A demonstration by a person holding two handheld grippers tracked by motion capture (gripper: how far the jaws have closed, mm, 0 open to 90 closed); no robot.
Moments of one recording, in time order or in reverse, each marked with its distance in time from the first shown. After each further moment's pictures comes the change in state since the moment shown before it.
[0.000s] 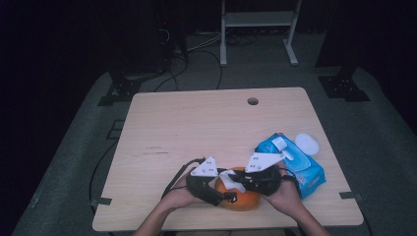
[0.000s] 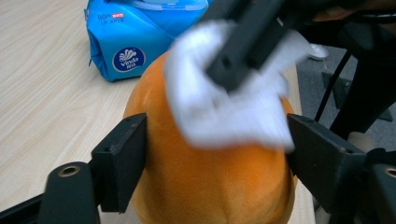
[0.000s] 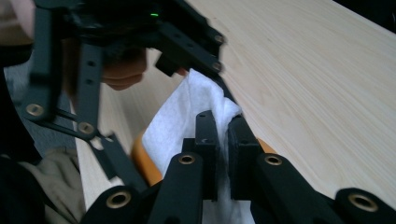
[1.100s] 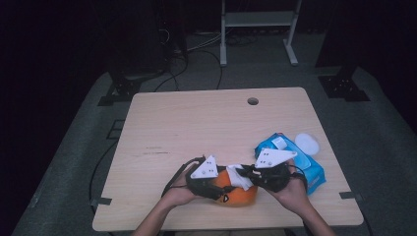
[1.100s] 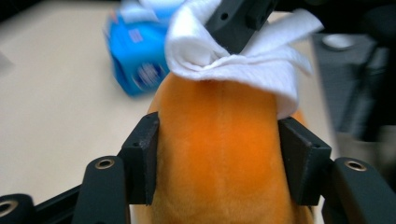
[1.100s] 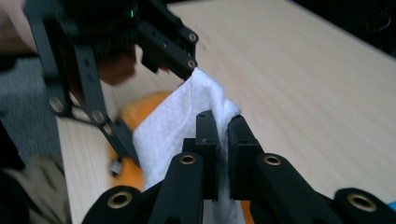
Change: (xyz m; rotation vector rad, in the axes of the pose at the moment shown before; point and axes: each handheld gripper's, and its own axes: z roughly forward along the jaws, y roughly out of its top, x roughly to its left) left arm -0.001 0.012 -0.001 -0.050 0.141 0.177; right arm -0.015 -0.002 -0.023 -0.063 -0.051 0.027
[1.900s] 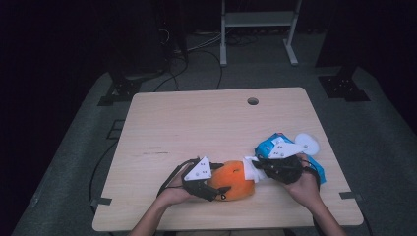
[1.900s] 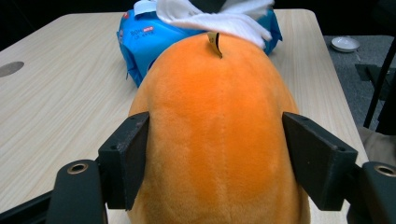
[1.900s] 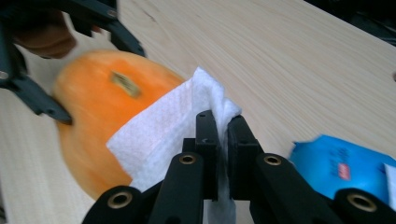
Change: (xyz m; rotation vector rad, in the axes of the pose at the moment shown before) left arm 0.010 -0.032 -0.001 -0.019 -0.054 -0.040; right arm -0.040 -0.031 -0.007 0.083 -0.126 0.078
